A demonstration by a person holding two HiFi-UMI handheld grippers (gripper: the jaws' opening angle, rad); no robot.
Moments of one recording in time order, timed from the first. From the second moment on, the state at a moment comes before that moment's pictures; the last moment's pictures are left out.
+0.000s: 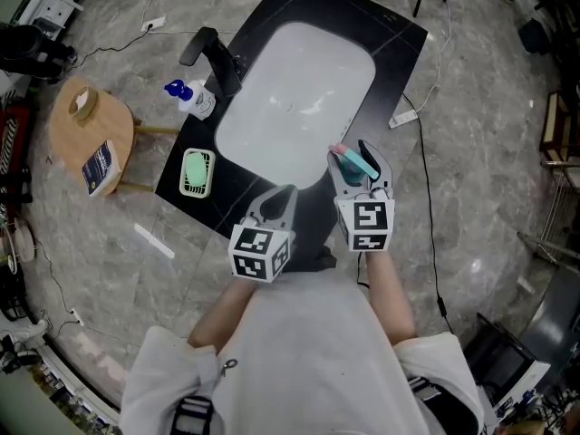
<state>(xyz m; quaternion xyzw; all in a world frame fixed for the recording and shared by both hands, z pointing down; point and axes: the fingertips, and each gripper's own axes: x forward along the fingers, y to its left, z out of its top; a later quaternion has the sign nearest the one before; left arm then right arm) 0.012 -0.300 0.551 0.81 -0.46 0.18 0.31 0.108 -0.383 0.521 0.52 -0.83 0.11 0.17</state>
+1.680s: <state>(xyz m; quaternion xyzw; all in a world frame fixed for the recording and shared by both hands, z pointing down) 0.039 -0.241 0.465 0.86 -0.44 0.08 0.23 0.118 -0.261 0.427 0.56 -0.82 0.05 0.12</state>
